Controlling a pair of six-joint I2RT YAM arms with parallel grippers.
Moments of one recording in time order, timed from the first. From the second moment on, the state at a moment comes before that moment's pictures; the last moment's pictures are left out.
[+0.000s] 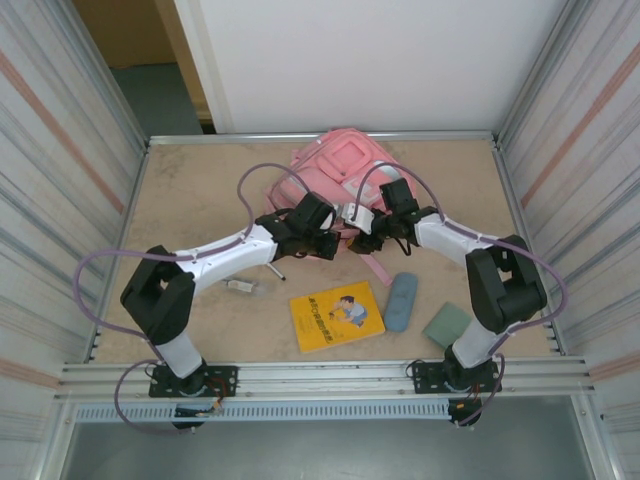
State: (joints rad) left arm -0.81 1.69 1.22 -0.44 0.06 -0.43; right arm 0.41 1.67 1.02 -0.26 -0.49 -0.84
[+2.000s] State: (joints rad) left arm -0.64 1.44 0.97 -0.32 0.31 -0.34; right arm 0.61 1.61 1.02 -0.44 -0.32 -0.80
